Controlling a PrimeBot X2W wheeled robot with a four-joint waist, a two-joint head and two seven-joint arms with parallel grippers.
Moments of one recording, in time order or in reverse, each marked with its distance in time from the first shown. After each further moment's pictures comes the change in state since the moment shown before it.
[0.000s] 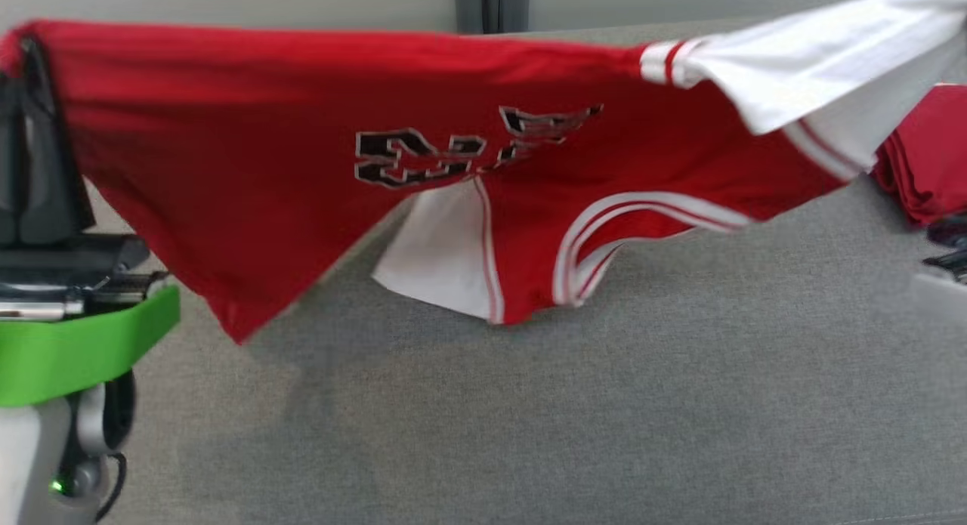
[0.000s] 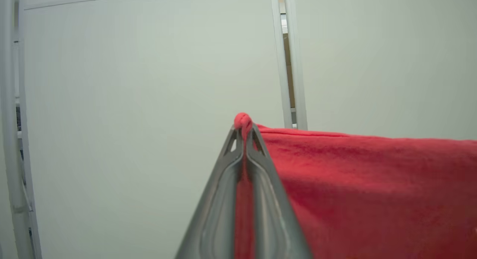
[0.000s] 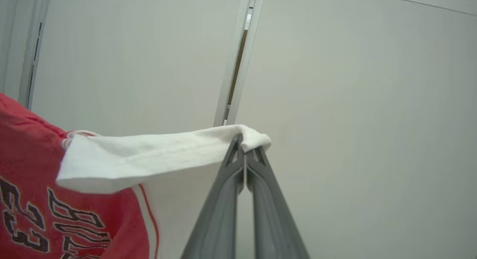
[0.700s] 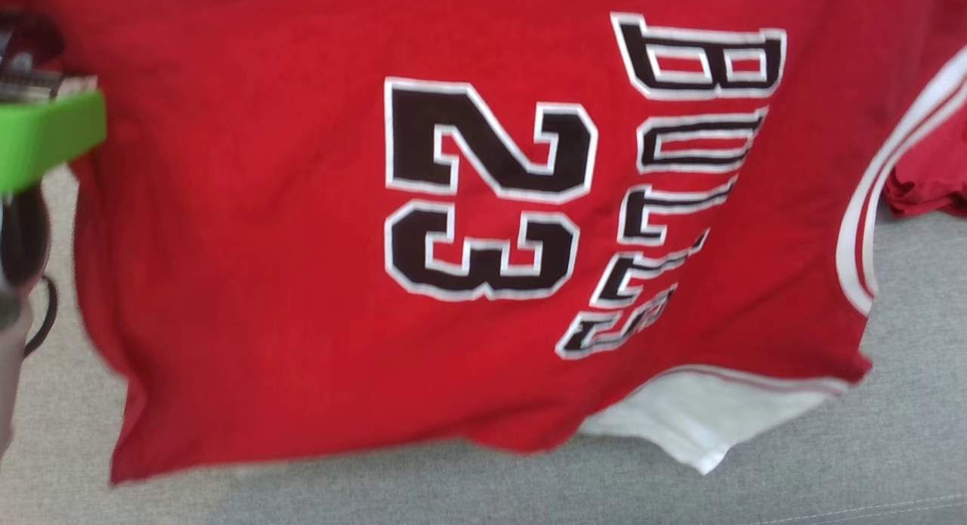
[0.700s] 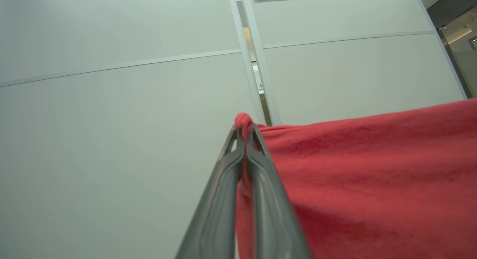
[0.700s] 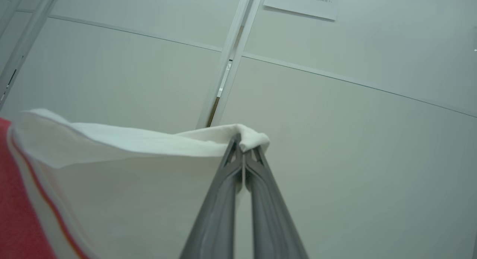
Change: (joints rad) left arm -0.442 0.040 -0.031 0.048 -0.009 -0.082 0.171; right arm -0.505 -0.253 -0.009 0.161 0.229 0.001 0.106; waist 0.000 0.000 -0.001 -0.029
